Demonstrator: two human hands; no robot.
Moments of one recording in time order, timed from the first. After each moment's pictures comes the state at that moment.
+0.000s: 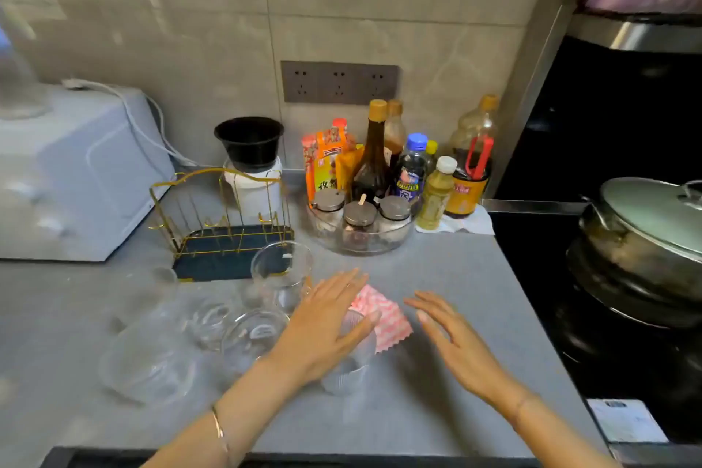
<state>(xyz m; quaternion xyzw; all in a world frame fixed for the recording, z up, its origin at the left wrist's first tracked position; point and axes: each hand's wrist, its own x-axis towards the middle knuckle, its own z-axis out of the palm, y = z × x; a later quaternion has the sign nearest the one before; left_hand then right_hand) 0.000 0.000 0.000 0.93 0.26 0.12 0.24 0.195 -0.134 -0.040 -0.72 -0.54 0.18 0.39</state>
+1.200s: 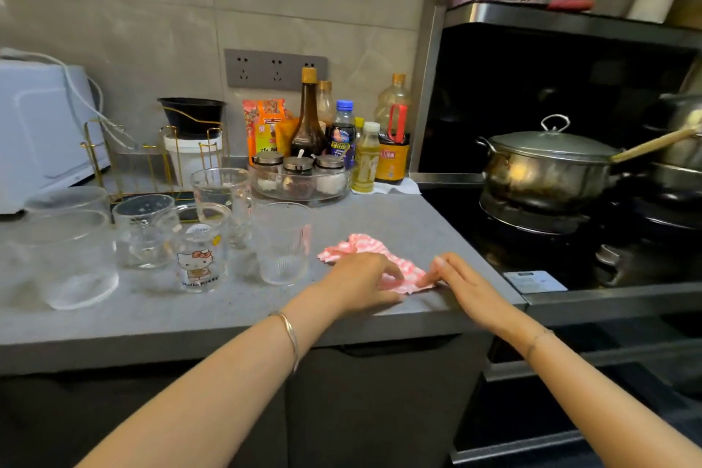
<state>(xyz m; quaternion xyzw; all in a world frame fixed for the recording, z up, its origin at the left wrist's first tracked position) 0.070 -0.114 -0.097 0.98 0.09 0.14 0.12 0.213 -0.270 -0.118 -0.74 -0.46 0.15 0.47</state>
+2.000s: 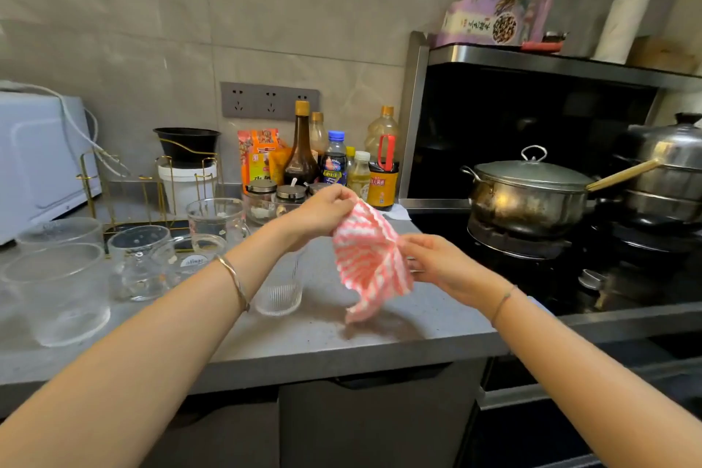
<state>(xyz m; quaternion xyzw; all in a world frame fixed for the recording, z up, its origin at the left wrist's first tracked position) 0.060 -0.070 0.015 0.82 0.18 0.22 0.50 0.186 -0.230 -0.029 -0.71 -0.42 0.27 0.50</state>
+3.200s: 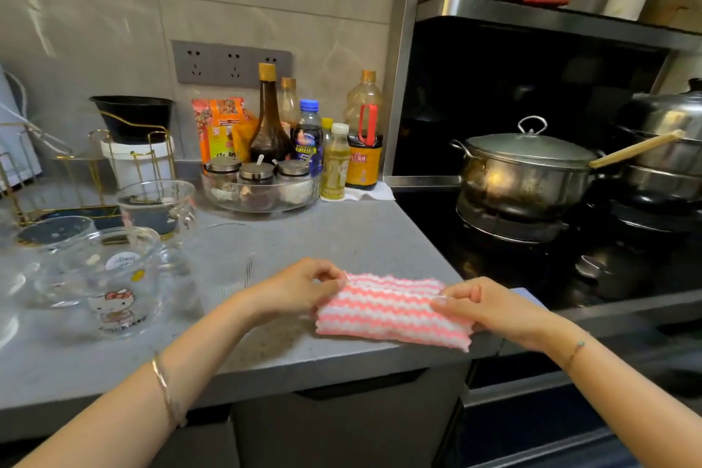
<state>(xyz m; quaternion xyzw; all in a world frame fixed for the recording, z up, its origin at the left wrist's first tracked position) 0.076 -0.088 -0.073 0.89 0.18 0.09 0.42 0.261 -0.307 -0.077 -0.71 -0.45 0.35 0.41</state>
